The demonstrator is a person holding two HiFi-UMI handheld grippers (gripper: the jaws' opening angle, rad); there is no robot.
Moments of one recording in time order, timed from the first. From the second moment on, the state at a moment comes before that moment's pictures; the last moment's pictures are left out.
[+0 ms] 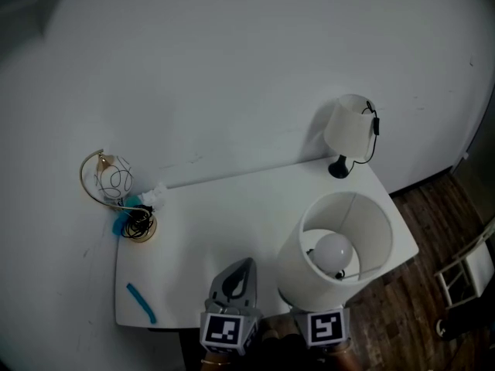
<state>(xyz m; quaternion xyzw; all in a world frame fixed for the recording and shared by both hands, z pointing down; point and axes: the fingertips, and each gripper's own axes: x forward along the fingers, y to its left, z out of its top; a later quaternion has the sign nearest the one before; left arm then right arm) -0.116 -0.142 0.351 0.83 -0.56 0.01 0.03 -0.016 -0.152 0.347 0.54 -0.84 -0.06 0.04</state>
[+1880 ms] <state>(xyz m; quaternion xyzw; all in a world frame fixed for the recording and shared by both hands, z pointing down) -0.150 -0.172 0.362 0.77 -0.64 0.02 0.05 -0.046 -0.217 0.379 0.47 -0.88 -0.06 0.03</state>
